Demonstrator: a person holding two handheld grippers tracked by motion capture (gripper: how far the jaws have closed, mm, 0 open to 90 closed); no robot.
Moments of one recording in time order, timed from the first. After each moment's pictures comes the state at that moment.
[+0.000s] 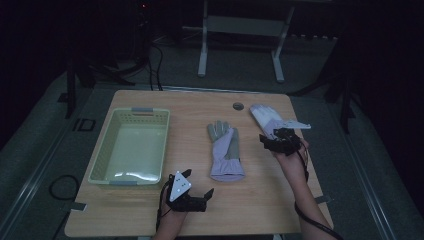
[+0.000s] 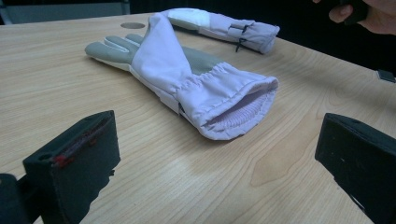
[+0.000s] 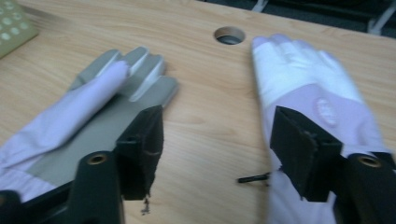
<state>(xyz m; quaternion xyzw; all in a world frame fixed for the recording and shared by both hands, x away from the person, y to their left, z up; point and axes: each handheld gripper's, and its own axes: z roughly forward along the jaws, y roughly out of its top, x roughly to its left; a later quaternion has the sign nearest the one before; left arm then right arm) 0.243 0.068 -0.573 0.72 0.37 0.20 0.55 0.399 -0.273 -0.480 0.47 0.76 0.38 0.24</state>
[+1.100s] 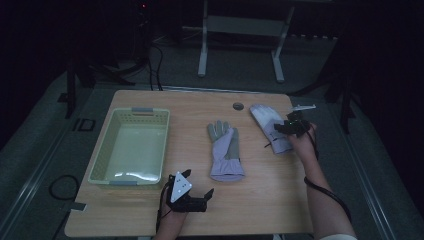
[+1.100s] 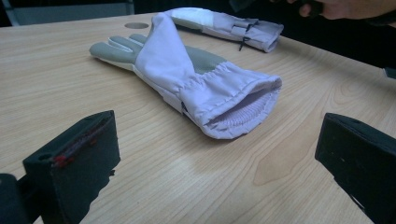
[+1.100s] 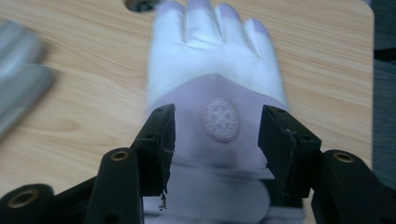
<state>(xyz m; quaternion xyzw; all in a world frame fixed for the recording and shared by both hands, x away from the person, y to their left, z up) 0.241 0.066 -0.573 0.72 0.37 0.22 0.55 0.494 -0.333 -0.504 0.50 0.78 0.30 0.21</state>
